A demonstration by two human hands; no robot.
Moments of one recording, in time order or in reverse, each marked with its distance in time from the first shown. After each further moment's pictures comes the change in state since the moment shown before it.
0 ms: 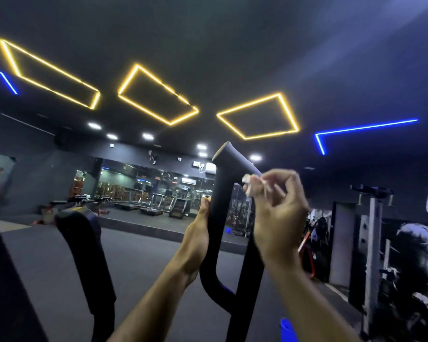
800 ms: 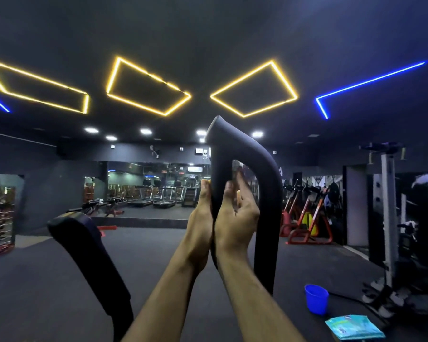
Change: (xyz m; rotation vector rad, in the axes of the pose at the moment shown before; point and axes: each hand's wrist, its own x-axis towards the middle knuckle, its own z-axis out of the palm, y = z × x) left_hand 0.002 -0.003 -0.004 -0.101 -0.155 0.080; right_hand -0.070 0.033 0.074 0.150 0.215 0.409
